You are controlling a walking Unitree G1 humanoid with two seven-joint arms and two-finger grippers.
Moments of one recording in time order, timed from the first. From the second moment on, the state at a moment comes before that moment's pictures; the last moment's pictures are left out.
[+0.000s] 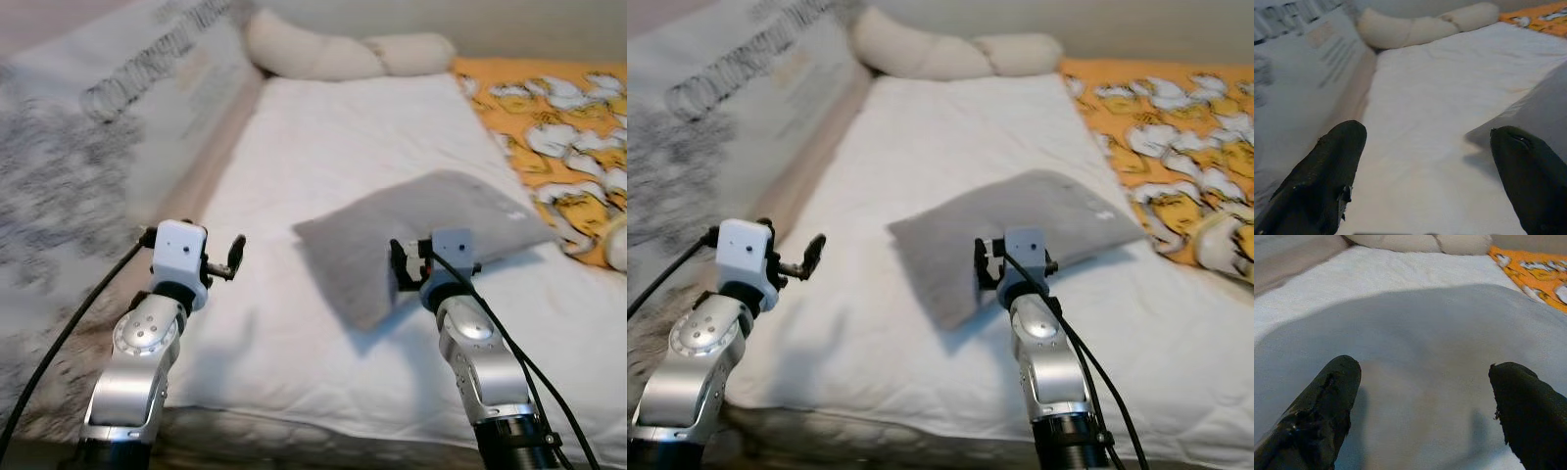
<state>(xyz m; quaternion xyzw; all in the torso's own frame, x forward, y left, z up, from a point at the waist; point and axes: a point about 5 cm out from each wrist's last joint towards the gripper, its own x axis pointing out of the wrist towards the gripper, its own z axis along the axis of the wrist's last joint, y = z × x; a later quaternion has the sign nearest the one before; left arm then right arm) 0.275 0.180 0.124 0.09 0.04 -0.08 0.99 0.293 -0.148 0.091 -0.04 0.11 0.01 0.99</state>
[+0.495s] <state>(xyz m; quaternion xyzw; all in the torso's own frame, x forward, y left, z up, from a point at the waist) 0.276 0.174 0.124 0.10 0.04 -0.09 0.99 0.291 -0.152 0.082 -0.06 0.14 0.00 0.99</state>
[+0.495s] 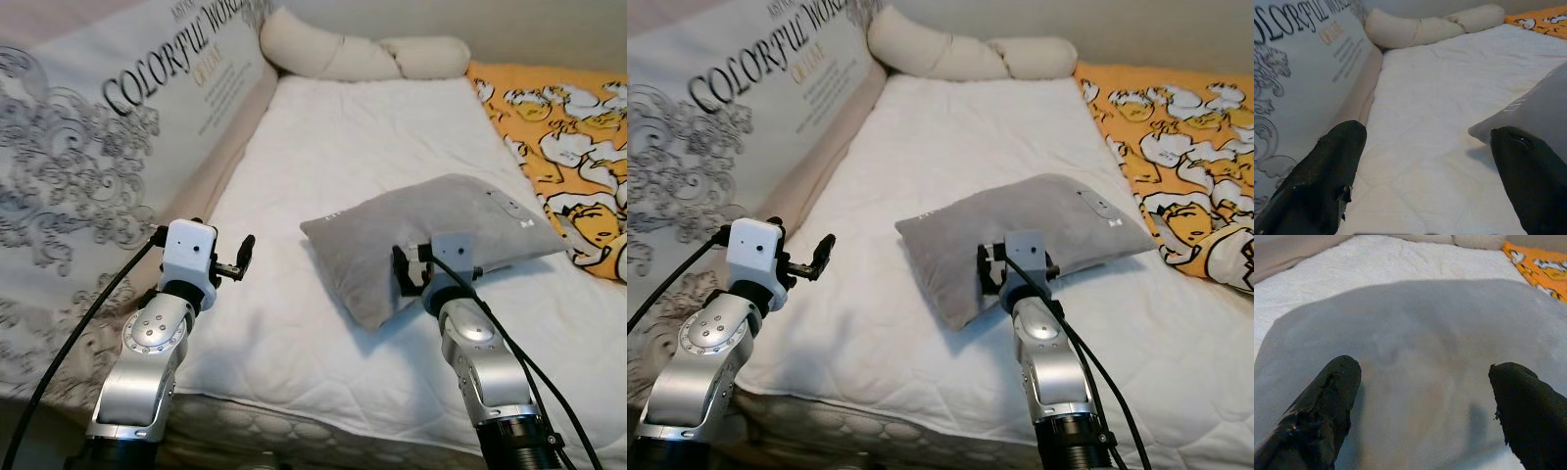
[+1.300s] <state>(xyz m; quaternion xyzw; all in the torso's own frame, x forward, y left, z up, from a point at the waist) 0.243 0.169 0.115 0.14 0.10 -0.26 0.95 0.273 -0.211 0.045 0.12 0.23 -0.15 0.95</state>
